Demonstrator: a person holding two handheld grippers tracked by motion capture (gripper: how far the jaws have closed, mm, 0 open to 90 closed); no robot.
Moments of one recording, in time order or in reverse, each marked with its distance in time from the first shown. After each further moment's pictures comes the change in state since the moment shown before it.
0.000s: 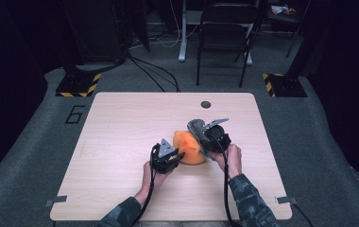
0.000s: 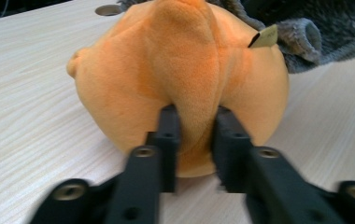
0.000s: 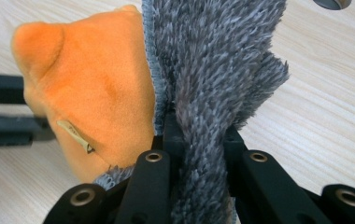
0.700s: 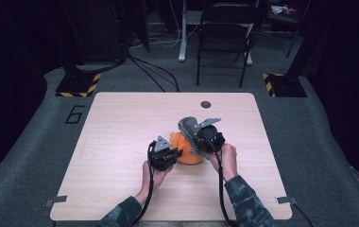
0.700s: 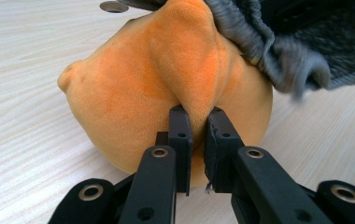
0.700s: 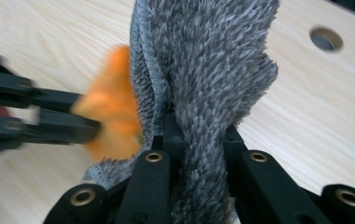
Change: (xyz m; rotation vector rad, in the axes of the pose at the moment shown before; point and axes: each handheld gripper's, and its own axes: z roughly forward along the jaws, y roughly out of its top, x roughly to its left) left arm 0.003 0.010 -0.010 0.003 -0.012 -0.097; right arm 0.028 0.014 -0.018 -0.047 -0.029 -0.085
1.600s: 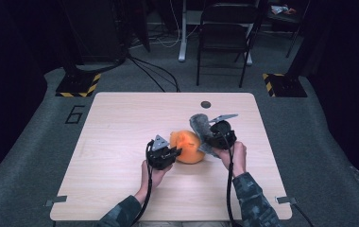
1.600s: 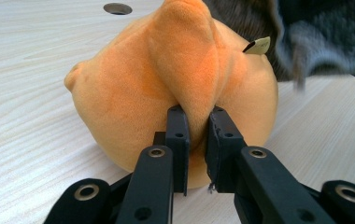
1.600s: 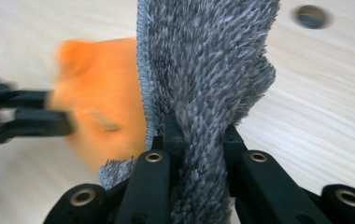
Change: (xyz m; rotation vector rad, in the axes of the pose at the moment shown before) left arm 0.007 -0.001 0.000 -0.022 -0.012 -0.037; right arm -0.032 -0.007 -0.010 -0.011 0.054 0.135
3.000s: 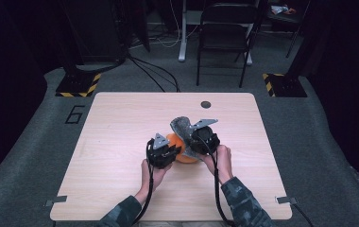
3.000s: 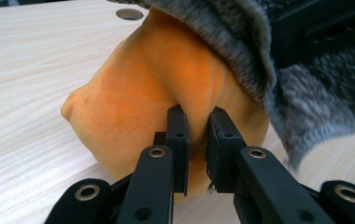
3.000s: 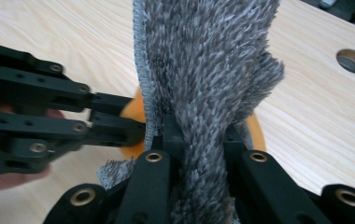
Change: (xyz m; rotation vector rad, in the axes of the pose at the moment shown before) left arm -0.005 0.009 -0.004 0.005 0.052 0.001; right arm 0.055 0.008 0.006 -0.045 0.019 -0.142
